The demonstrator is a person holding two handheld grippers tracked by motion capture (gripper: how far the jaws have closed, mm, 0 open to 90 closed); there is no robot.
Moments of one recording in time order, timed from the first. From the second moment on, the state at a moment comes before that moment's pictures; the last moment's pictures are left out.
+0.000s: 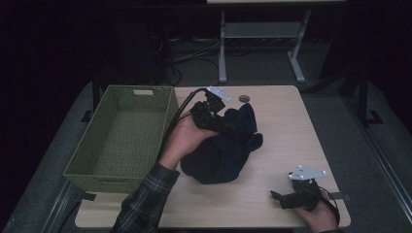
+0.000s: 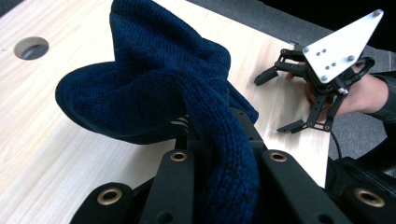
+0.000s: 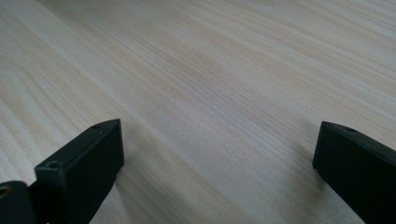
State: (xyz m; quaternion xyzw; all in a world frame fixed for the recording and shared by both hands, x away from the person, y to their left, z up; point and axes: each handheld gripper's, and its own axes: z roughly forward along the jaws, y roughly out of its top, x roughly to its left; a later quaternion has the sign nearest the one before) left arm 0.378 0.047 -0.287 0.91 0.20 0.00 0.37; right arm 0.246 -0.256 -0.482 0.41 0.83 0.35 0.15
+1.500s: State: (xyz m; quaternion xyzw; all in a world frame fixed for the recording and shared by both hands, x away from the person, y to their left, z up) left arm 0.411 0.030 -0.418 0.92 0.27 -0.04 0.28; right arm 0.247 -0.256 -0.483 0.41 0.83 0.35 0.15
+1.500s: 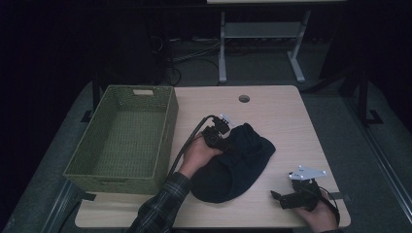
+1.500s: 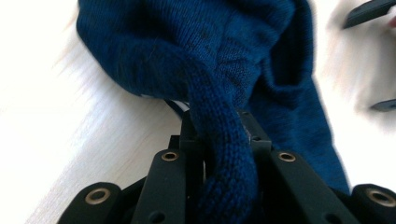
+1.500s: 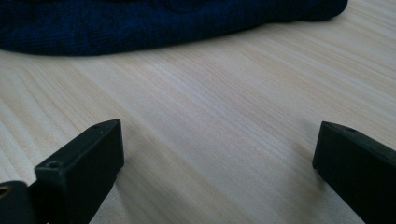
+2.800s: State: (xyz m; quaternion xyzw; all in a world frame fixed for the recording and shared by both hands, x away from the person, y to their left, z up) left arm 0.345 0.101 -0.387 0.89 0.29 0.03 0.34; right arm 0.247 -0.256 -0.483 0.41 0.83 0.35 0.15
